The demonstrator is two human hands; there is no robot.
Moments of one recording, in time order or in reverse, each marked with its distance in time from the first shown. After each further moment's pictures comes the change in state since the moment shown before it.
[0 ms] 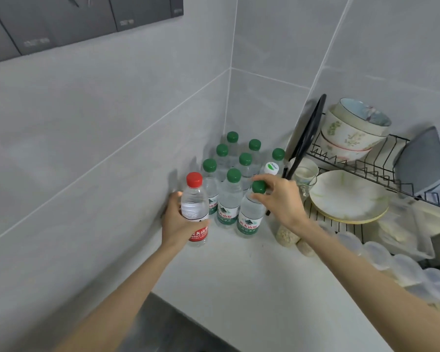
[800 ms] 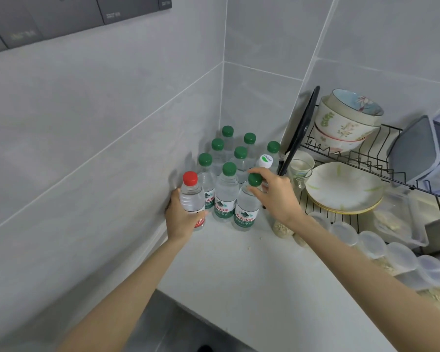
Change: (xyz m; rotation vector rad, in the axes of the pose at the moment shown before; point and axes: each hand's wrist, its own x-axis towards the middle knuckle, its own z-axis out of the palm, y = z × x) left_hand 0.007 -0.003 0.022 0.038 0.054 -0.010; right_hand -0.010 0.003 0.002 -0.044 -0.025 -0.069
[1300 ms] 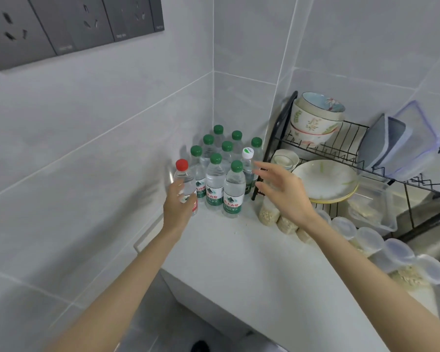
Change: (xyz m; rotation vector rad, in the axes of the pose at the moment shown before) left_hand -0.090 0.058 -0.017 -0.209 -0.035 -0.048; right_hand -0.084 -0.012 -0.081 0.345 -0.017 -0.034
